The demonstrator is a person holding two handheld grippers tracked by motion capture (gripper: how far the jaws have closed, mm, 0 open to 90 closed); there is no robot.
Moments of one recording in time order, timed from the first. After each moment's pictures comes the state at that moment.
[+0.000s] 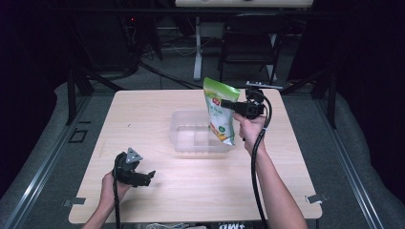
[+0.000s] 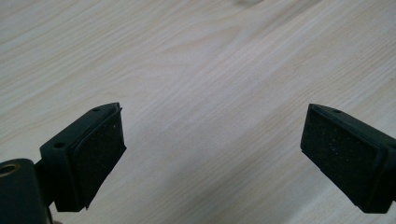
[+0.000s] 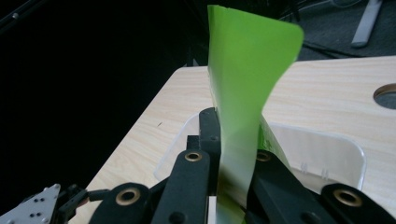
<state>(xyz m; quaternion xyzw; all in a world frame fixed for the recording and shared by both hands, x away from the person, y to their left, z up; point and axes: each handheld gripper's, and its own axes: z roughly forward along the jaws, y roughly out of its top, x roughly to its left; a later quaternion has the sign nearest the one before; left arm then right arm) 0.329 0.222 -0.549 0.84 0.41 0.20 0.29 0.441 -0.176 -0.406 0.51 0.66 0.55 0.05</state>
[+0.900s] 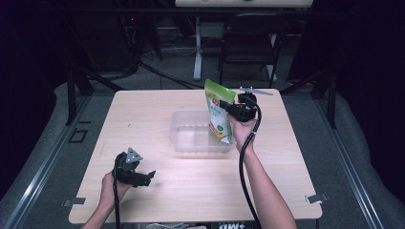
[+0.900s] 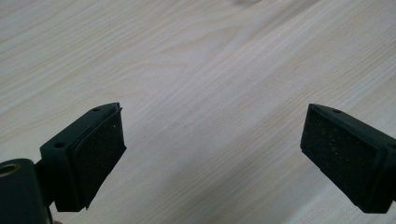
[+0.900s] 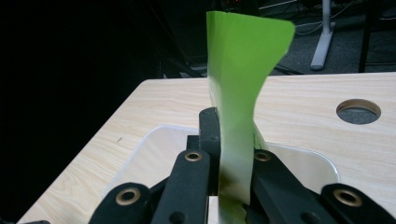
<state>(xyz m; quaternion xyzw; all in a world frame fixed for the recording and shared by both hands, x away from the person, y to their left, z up) 0.329 0.222 -0.549 0.85 0.41 0.19 0.29 0.456 -0.161 -0.441 0.52 0.65 0.54 0.12</state>
